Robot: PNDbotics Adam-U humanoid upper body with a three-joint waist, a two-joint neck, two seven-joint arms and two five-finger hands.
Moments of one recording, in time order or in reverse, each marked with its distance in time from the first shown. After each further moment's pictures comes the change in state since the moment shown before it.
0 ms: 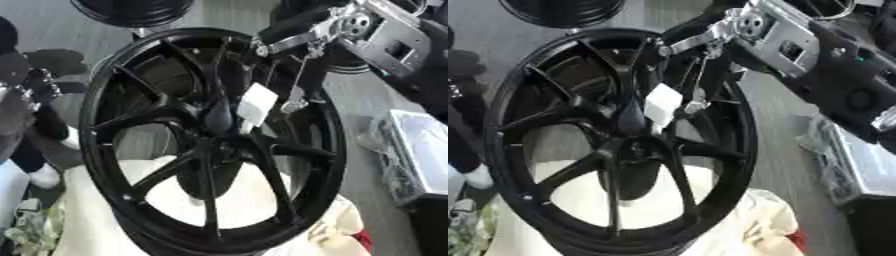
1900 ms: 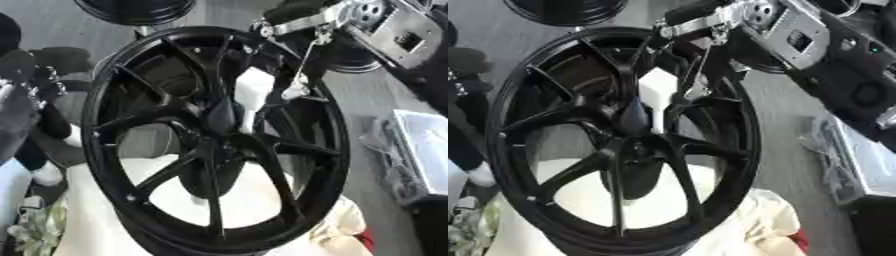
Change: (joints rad) left arm -0.007 0.000 -0.001 -0.005 0.000 0.004 -0.006; right arm -0.003 0.000 -0.080 -0.008 -0.047 0.000 -0.073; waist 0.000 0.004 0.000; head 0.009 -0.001
